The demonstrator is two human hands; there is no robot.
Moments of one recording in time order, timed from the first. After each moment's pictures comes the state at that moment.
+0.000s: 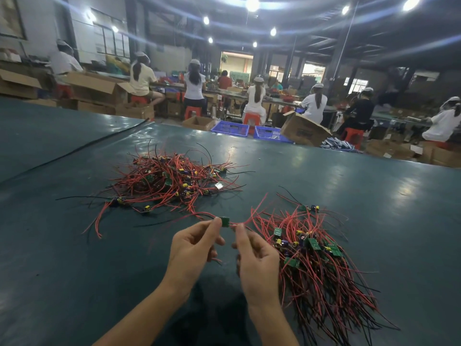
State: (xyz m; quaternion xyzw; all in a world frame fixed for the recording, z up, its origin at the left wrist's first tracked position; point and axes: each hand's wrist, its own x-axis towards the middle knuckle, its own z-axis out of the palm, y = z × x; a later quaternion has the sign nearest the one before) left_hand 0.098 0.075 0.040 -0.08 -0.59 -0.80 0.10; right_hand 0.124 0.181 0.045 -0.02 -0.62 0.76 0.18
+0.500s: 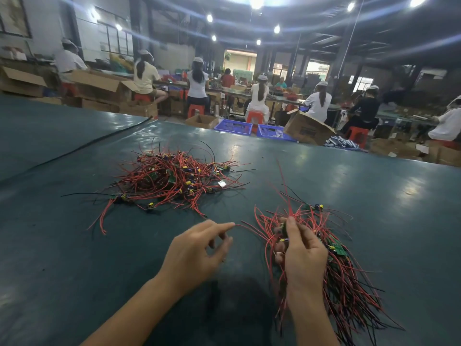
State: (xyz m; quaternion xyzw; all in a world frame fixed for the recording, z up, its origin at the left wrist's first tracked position) left_hand 0.085 0.054 0.024 -0.27 -0.84 -0.36 0.31; right_hand 0.117 0.230 0.058 -0.14 -0.59 0.75 0.27
